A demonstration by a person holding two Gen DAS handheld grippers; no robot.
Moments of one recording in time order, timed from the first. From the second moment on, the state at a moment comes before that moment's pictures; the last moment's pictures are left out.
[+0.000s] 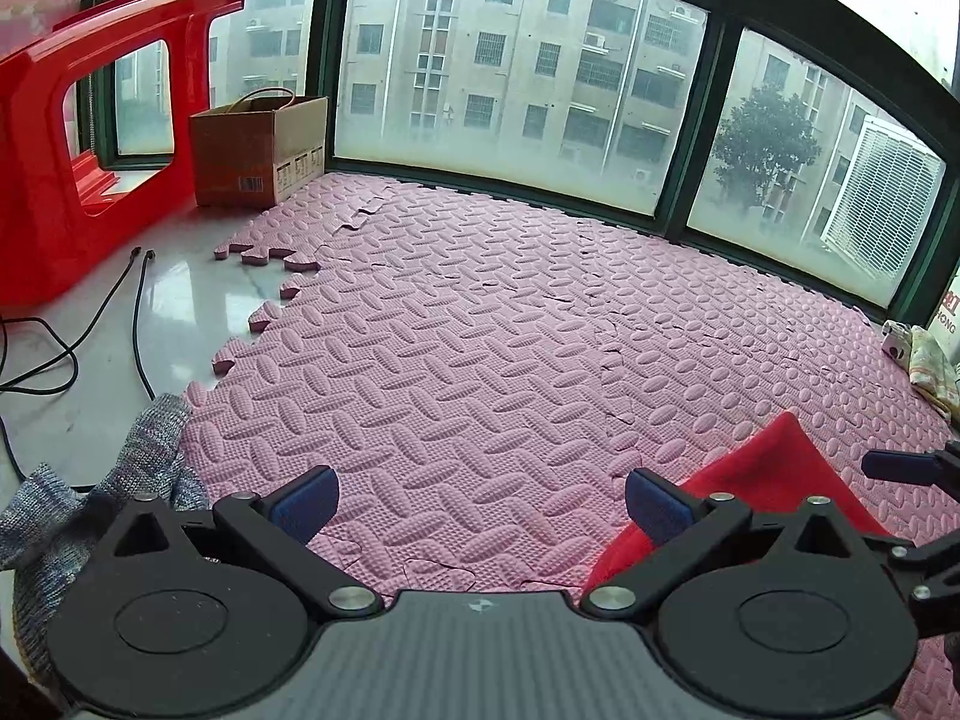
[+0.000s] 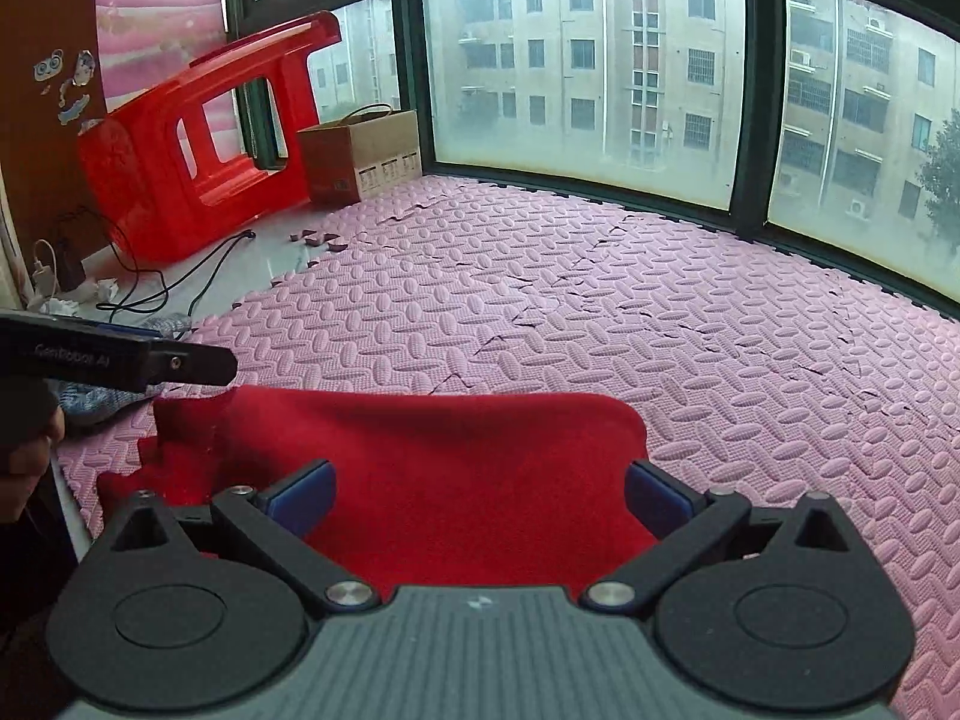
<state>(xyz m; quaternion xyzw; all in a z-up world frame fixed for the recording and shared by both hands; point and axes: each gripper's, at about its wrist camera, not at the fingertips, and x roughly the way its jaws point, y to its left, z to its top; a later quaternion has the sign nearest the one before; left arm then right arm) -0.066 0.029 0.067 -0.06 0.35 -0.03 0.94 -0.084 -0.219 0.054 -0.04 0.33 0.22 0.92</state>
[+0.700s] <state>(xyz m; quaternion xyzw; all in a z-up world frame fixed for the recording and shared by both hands) -0.102 0.021 0.070 -0.10 0.35 -0.04 0.93 -0.135 -0.214 0.045 -0.05 0.30 0.25 0.92</state>
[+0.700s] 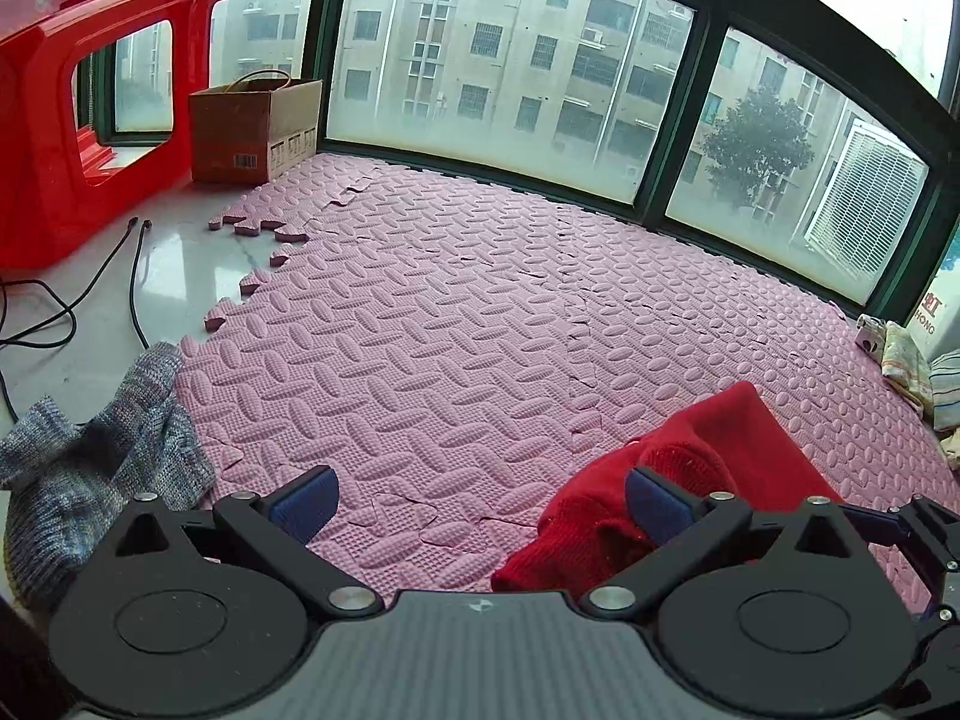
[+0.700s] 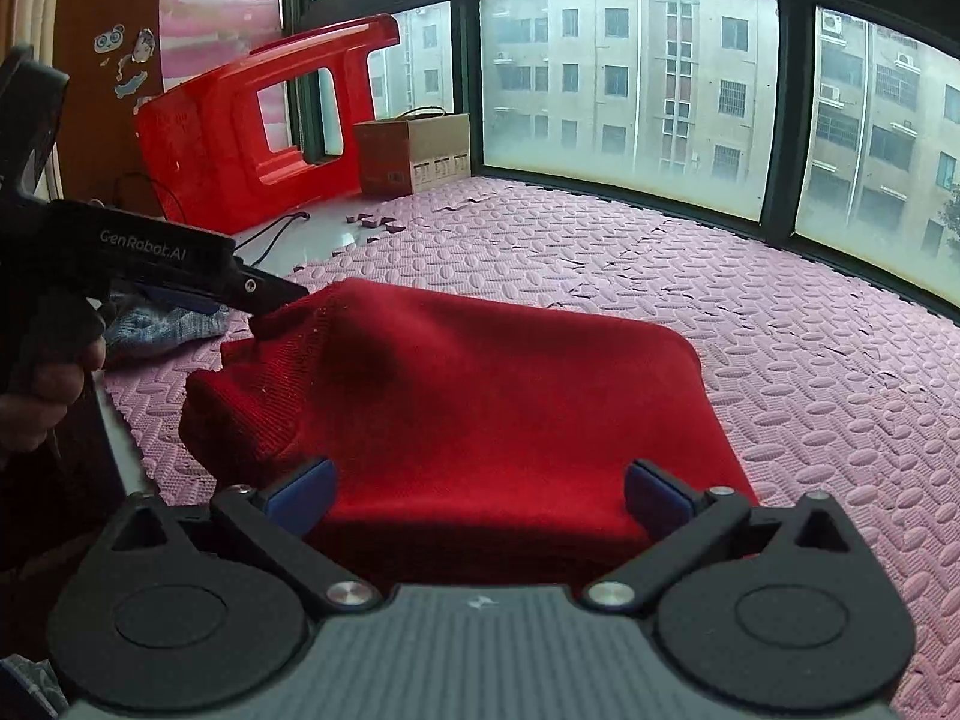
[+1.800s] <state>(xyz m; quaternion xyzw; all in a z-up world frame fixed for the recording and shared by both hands) -0.090 0.011 0.044 -0.23 0.42 -0.15 0.87 -0.043 -0.315 0.017 0.17 0.39 0.20 0.88</state>
